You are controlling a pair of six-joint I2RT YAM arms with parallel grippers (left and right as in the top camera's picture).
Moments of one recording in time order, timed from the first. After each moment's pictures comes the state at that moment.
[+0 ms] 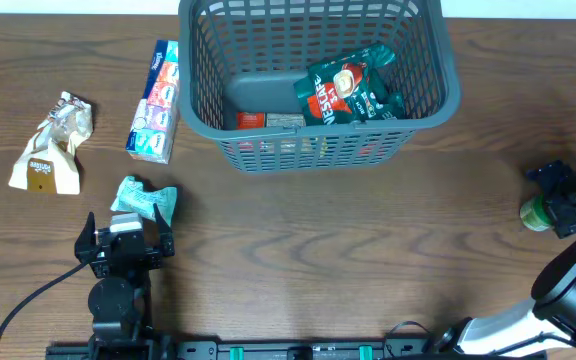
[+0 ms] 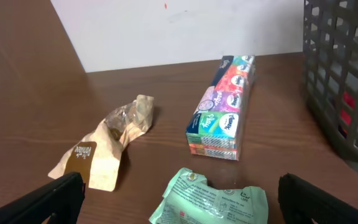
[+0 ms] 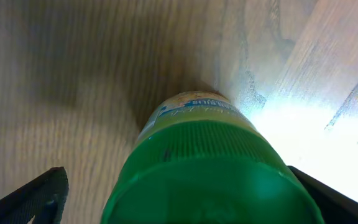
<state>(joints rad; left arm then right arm) -0.01 0.01 0.08 -0.24 -0.22 0.15 -0.66 1.82 1.22 -0.78 0.06 0.57</state>
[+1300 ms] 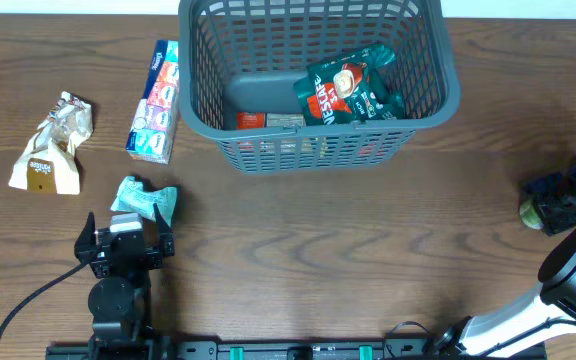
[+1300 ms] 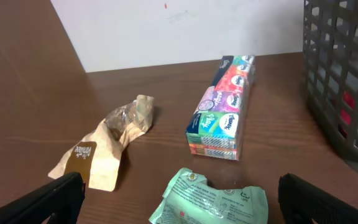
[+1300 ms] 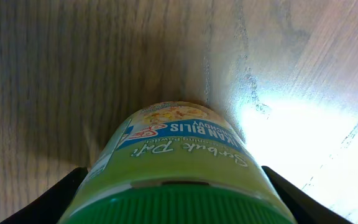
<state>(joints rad) -0.01 0.01 0.08 -0.24 -0.22 0.15 -0.66 1.91 1.22 -0.76 0.09 0.59</state>
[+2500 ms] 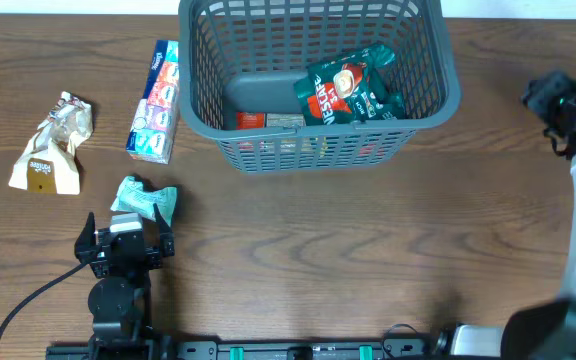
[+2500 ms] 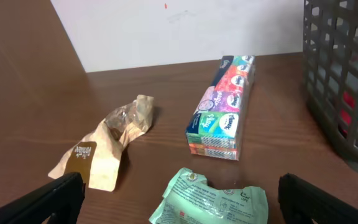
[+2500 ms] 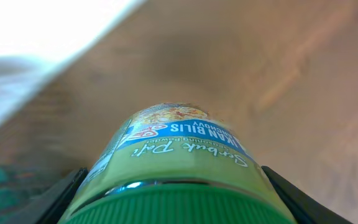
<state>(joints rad) -0.01 0.01 0.08 -0.24 -0.22 0.15 -0.32 1.53 1.51 -0.77 0.06 0.41</state>
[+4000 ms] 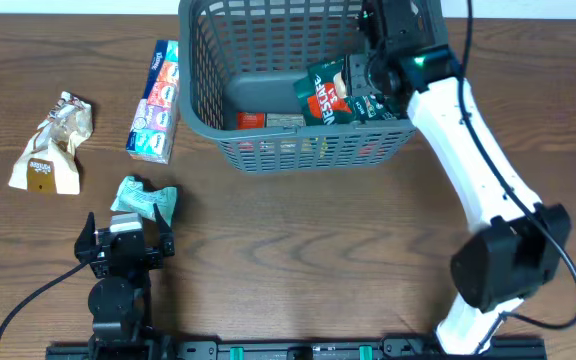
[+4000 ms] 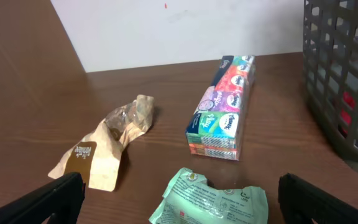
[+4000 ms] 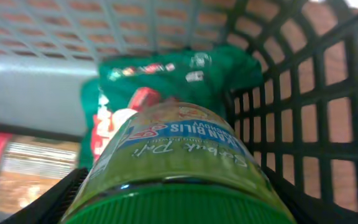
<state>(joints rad) -0.01 0.01 0.08 -0.24 -0.22 0.15 0.32 1.92 1.80 -0.86 0.17 0.16</state>
